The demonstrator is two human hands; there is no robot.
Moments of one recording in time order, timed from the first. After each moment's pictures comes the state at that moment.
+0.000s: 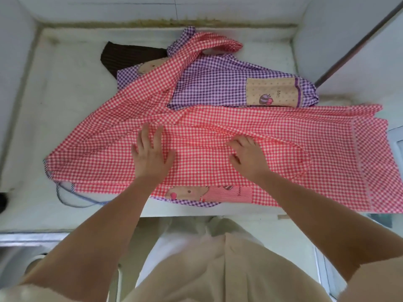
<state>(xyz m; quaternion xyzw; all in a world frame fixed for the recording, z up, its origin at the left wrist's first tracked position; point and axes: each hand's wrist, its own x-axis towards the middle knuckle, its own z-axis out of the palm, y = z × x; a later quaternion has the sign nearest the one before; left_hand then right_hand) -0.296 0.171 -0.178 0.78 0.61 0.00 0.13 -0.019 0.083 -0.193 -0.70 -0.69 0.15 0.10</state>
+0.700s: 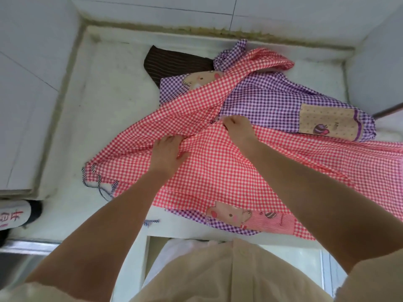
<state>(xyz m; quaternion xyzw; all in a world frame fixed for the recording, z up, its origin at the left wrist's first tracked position) -0.359 0.262 -0.173 0.80 0.55 0.00 0.22 -0.140 0.269 -0.144 -0.77 -0.38 0.43 0.28</state>
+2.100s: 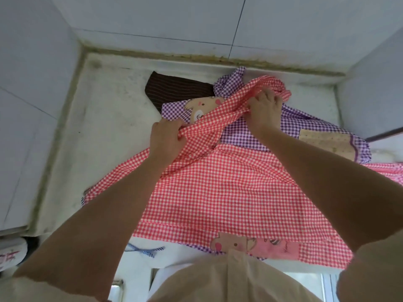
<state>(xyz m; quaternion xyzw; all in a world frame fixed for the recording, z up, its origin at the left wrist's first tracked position) -0.333 0.361 -0.130 0.79 0.57 0.10 0.19 -0.077 0.349 -0.118 -0.80 -0.61 0.00 0.00</state>
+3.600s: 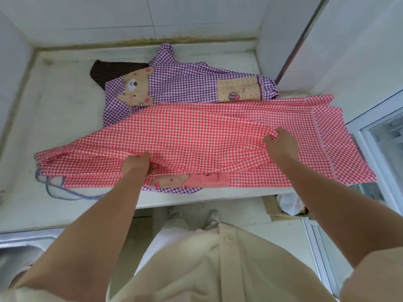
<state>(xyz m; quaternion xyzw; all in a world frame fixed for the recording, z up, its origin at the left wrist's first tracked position) -0.284 0.133 -0.142 0.38 0.79 0.12 0.47 0.065 0.013 -0.137 -0.92 -0.31 0.16 0.20</state>
